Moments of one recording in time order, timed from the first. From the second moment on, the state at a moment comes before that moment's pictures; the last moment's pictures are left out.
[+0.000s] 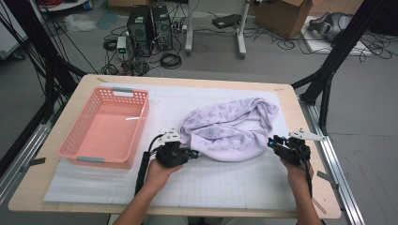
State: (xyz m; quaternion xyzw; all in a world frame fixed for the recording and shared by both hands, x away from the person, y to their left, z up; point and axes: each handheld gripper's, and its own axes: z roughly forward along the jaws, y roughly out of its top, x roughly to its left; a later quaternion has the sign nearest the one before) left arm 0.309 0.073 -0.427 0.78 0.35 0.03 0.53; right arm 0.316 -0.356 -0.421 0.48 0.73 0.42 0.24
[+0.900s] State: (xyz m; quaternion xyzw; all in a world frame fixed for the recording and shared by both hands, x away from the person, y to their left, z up) left arm 0.265 0.108 -0.430 0.79 0.35 0.03 0.51; right arm 0.255 -0.368 -0.425 0.48 0.80 0.31 0.20
